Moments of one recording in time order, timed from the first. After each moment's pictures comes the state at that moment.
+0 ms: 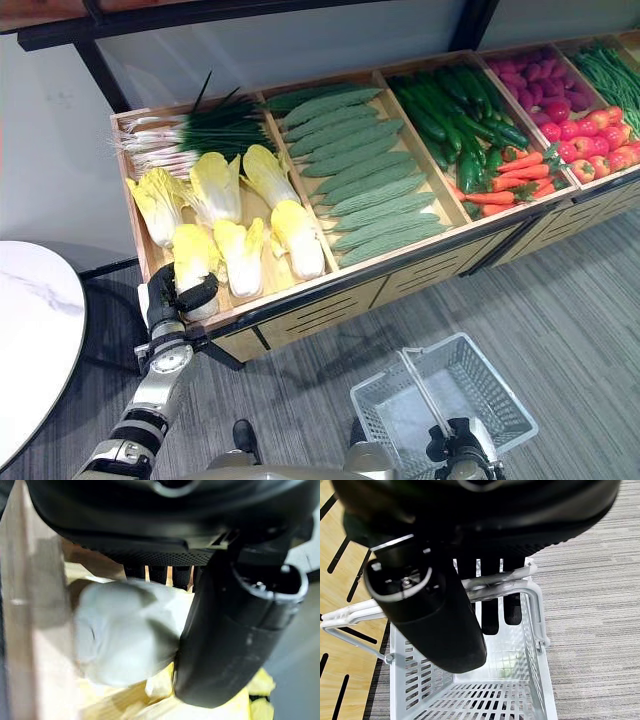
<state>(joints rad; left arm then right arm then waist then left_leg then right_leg) -0.17 0.23 -0.04 0.54 -0.26 -0.16 0.55 0.03 -0.31 0.15 1.20 -0.08 -0.06 -0.31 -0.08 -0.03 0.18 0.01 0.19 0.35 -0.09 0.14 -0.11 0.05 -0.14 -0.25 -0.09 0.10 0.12</state>
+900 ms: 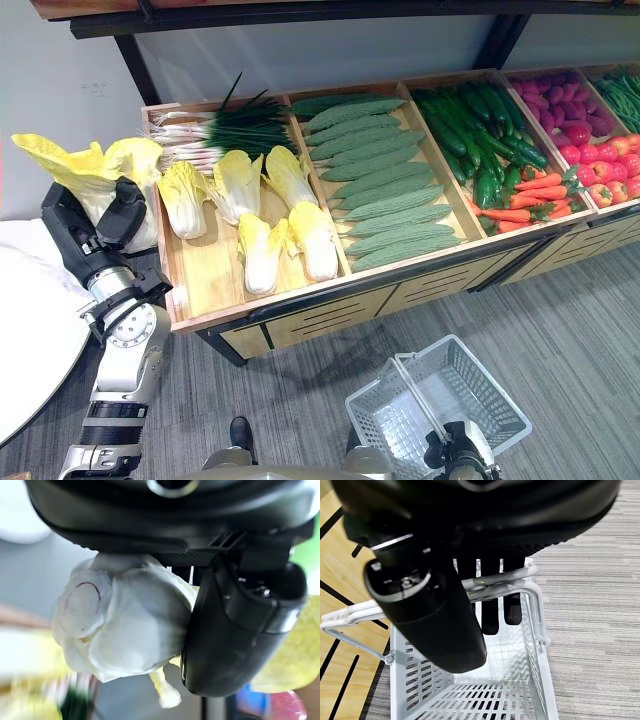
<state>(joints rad) -0.11 0.28 0.03 -0.05 -0.42 -0.27 0.57 0.03 -0.31 0.18 1.21 -0.11 -0.08 -0.30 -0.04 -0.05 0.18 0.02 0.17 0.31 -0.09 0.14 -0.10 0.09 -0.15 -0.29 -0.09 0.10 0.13</state>
